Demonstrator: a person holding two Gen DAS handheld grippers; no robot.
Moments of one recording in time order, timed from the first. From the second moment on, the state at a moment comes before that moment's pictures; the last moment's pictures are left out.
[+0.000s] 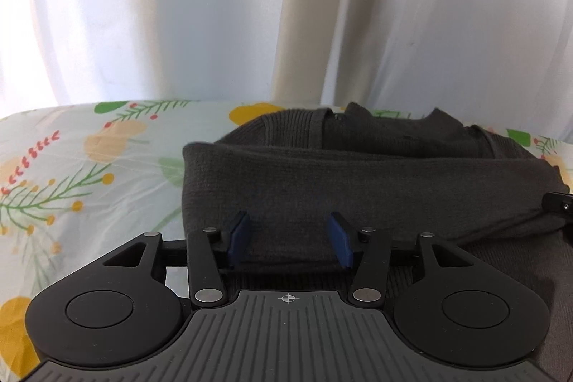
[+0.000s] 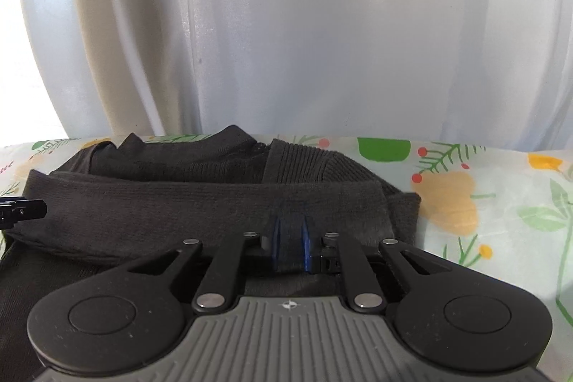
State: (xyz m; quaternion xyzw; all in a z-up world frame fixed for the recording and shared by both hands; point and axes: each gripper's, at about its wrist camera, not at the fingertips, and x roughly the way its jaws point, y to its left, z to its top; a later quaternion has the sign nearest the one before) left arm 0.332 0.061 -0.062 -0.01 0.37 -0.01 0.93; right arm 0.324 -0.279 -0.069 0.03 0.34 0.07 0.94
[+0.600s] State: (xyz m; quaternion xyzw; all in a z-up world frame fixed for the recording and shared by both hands) left arm 0.195 0.092 -0.026 -0.01 0.46 -0.15 0.88; right arm 0.189 -0.297 -0.062 0.10 0.46 0.17 0.87
